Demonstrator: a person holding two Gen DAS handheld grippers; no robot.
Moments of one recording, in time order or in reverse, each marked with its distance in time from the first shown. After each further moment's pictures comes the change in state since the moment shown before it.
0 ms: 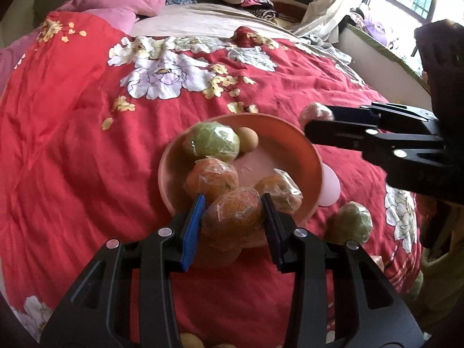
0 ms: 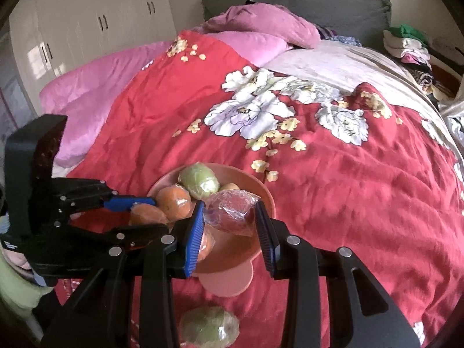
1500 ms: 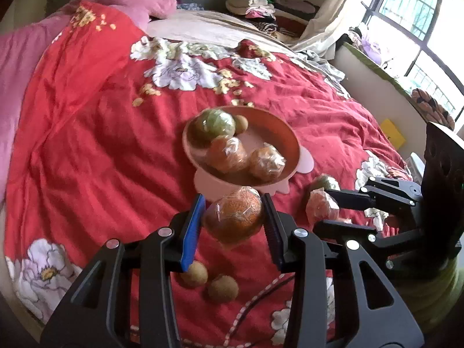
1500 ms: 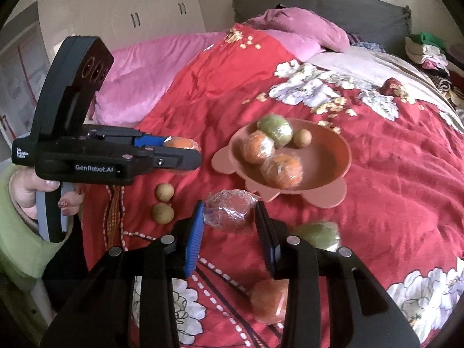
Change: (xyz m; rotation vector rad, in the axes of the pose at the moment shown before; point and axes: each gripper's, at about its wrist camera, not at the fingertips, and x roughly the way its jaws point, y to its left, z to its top) left arm -0.061 0.011 -0.039 -0.076 -0.050 -0.062; right arm -0.038 0.073 -0.079 -0.046 -0.046 0.120
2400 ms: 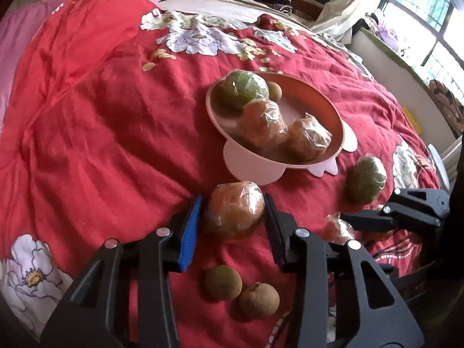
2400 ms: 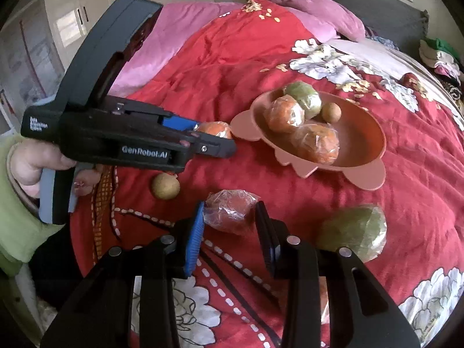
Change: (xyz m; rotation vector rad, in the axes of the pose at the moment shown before) left arm 0.041 0.024 -0.016 -0.014 0.089 0.067; right arm 0.041 0.025 -0.016 -0.077 0.117 -0.007
